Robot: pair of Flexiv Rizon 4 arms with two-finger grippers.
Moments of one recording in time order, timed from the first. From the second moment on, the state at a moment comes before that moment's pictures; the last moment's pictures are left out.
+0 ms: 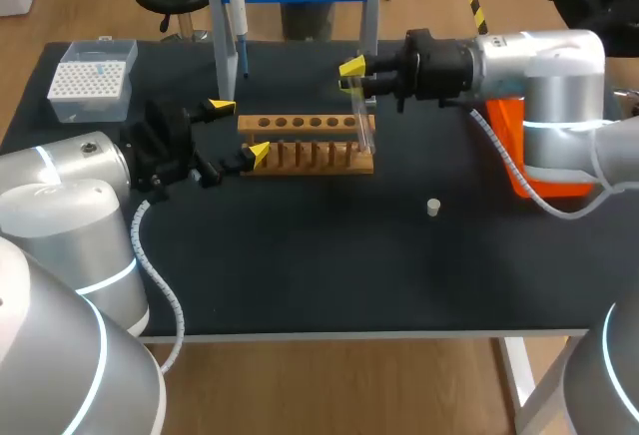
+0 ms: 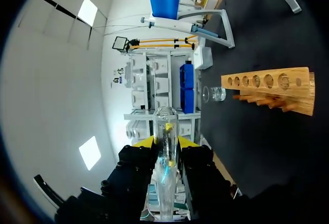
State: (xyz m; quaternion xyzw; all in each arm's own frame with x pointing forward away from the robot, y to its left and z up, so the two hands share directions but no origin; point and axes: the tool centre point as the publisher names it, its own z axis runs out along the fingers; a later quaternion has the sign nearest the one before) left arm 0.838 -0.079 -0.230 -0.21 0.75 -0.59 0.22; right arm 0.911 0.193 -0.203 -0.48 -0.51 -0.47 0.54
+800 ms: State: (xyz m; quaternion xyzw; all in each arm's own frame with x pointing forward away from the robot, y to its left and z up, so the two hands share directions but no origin) left arm 0.831 -0.095 -0.194 -0.10 0.74 -0.60 0.28; right arm 0.909 0.192 -0.201 -0.48 -0.51 -0.47 0.53
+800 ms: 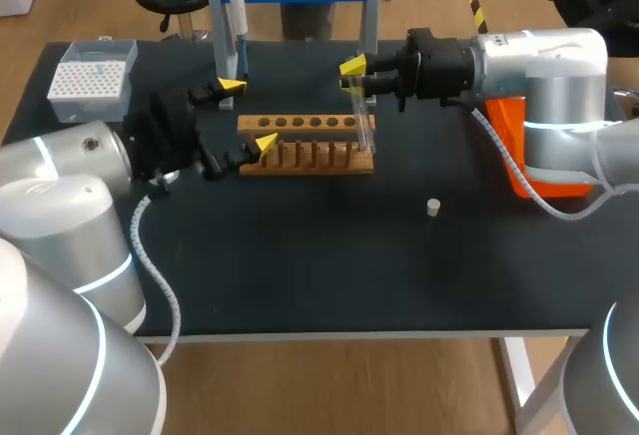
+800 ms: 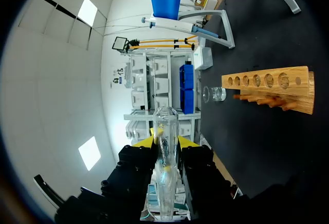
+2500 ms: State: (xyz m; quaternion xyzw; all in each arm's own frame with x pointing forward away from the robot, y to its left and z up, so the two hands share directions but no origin) left arm 0.818 -0.156 -0.198 0.53 0.48 -0.43 0.56; right arm 0.909 0.193 -0.201 -0.48 -0.51 -0.47 0.53
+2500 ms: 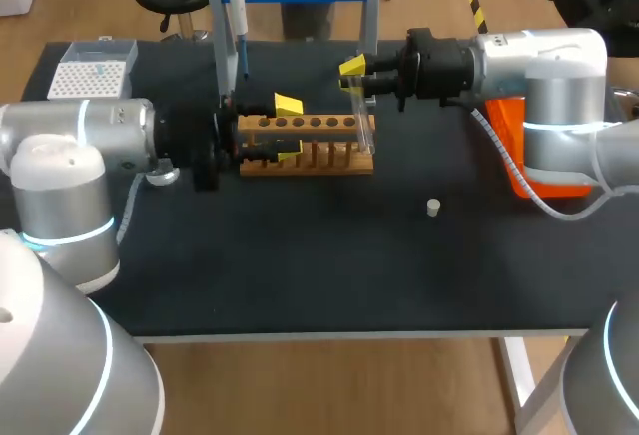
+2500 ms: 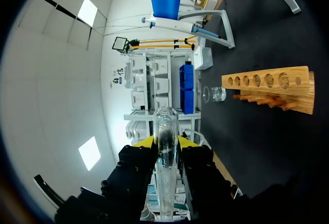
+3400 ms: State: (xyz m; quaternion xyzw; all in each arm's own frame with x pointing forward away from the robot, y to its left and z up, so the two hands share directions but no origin) left arm 0.817 -0.213 -0.191 0.51 0.51 -0.47 0.52; right arm 0.909 0.193 -0.201 -0.48 -0.51 -0.47 0.53
